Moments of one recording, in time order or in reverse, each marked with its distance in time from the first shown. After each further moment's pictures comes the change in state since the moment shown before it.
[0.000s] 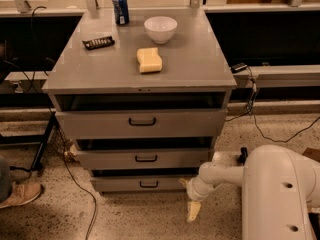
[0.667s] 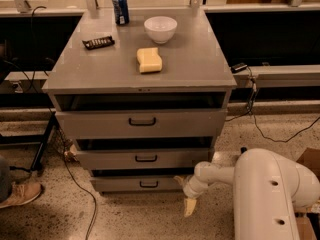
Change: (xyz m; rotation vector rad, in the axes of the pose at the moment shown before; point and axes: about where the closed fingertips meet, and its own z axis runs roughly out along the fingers) arm 0.002 -0.031 0.033 0.041 -0.006 -0.105
